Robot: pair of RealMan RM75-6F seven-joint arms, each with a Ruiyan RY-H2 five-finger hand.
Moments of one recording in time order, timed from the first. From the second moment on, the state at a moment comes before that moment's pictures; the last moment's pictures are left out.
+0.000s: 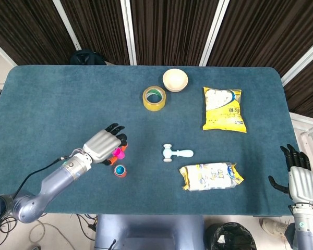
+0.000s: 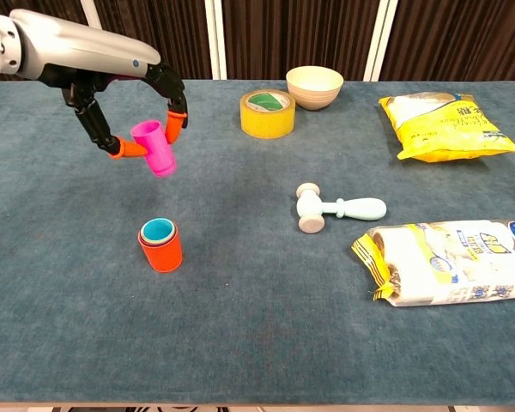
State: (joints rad) left arm -1.01 -1.08 -0.12 -1.96 0.84 0.71 0.55; right arm 0.09 -1.24 0.14 -1.55 -1.32 1.41 0.02
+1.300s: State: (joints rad) left arm -1.13 -1.18 0.04 -1.95 0.71 0.74 0.62; right arm 0.09 -1.23 0.15 -1.56 -1.32 1.42 0.03
